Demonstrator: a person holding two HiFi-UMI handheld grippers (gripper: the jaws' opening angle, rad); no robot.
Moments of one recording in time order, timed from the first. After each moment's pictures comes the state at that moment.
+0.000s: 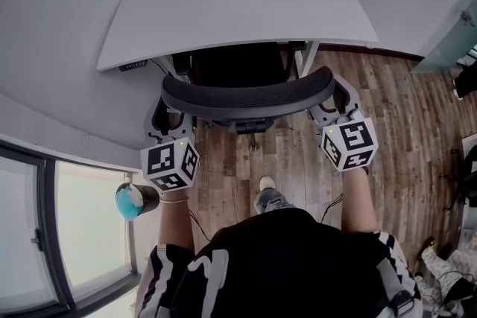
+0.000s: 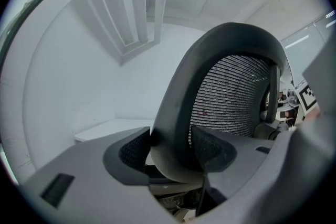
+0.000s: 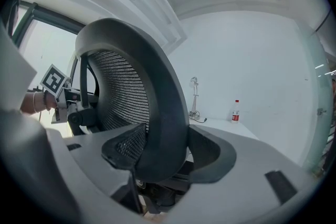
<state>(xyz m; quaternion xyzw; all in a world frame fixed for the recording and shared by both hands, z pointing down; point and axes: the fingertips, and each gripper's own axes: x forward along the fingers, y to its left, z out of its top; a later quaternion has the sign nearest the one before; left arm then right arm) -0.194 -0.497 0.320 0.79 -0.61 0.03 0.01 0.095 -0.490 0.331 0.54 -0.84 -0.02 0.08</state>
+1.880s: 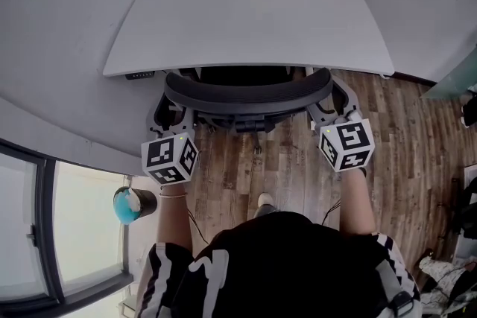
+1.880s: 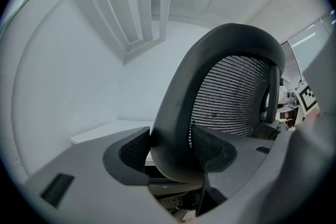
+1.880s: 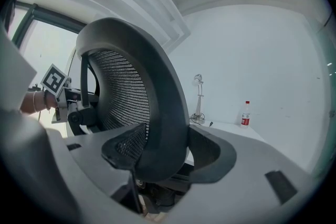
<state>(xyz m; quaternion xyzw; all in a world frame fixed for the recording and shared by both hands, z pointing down) -0.207 -0.577 0.320 0.77 -0.64 0.02 0.01 0.083 -0.587 0.329 0.51 -0.85 -0.02 0.08</state>
